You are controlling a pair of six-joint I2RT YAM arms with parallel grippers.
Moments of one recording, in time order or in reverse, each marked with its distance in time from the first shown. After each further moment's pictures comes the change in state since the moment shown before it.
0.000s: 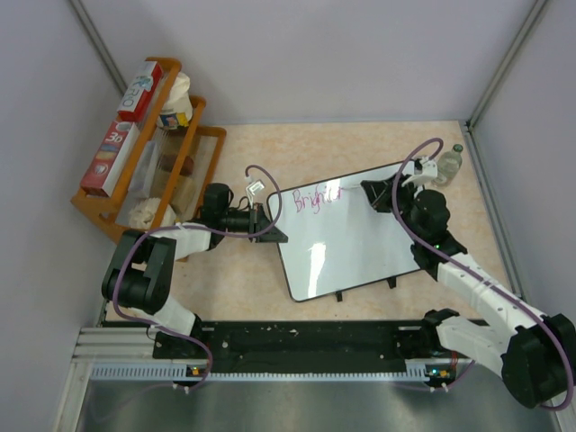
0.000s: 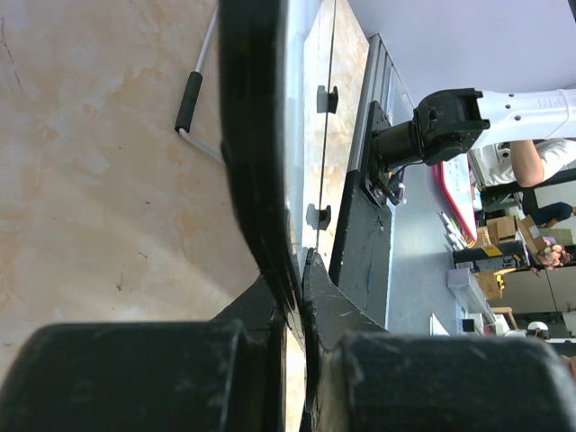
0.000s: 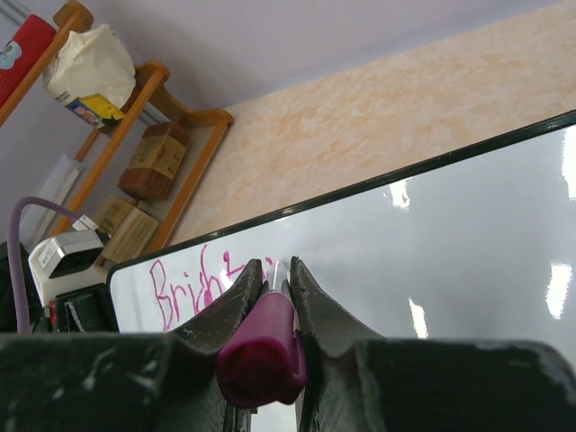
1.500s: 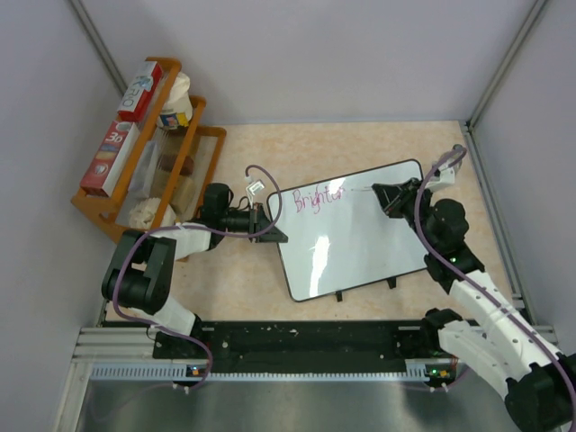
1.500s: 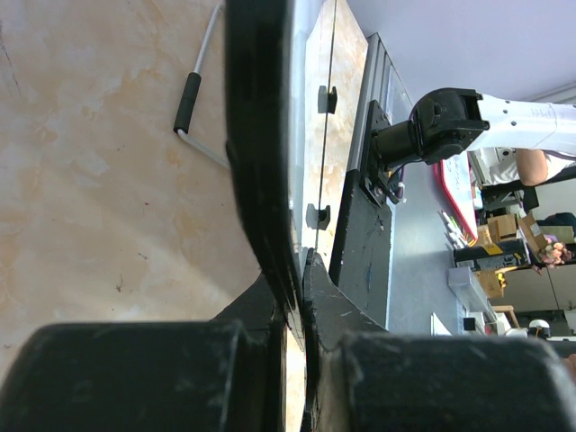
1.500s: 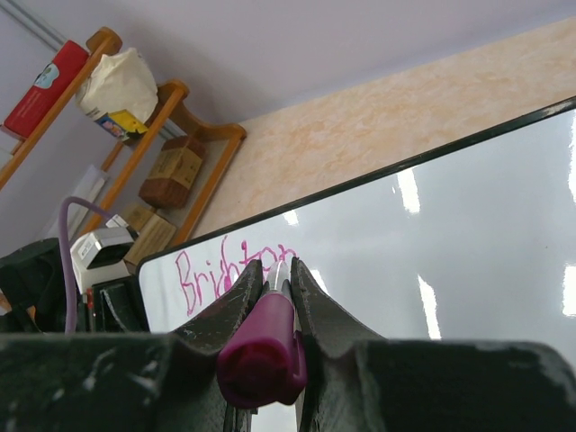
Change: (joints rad) left arm 0.000 0.000 0.000 0.004 0.004 0.002; right arm -0.033 -0.193 -0.014 -0.129 -0.026 0.012
